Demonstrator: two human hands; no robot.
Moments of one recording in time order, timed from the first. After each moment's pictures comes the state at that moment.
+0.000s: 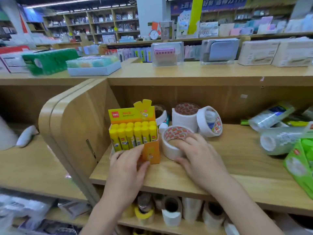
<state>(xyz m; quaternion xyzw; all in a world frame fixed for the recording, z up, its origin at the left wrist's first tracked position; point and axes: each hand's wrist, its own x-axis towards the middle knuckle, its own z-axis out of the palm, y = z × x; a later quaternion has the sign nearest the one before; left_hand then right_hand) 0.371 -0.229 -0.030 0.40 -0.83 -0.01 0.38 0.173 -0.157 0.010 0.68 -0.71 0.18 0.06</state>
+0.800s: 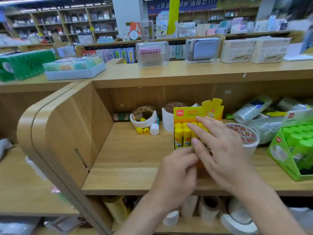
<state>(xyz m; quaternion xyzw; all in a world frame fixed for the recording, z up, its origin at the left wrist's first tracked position) 0.288 -0.182 0.003 0.11 -0.85 -0.28 0.44 0.158 -0.119 0.024 0.60 -0.72 0.31 0.18</state>
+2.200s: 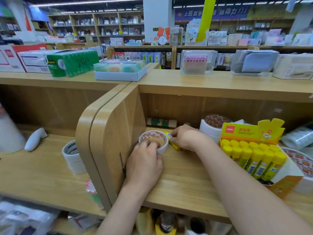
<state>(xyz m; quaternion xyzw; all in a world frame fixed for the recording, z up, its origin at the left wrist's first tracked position) 0.380 -0.307 -0.017 0.47 -0.81 -0.03 0.34 0.226 -0.324 0.046 0.56 -0.82 0.00 -0.14</state>
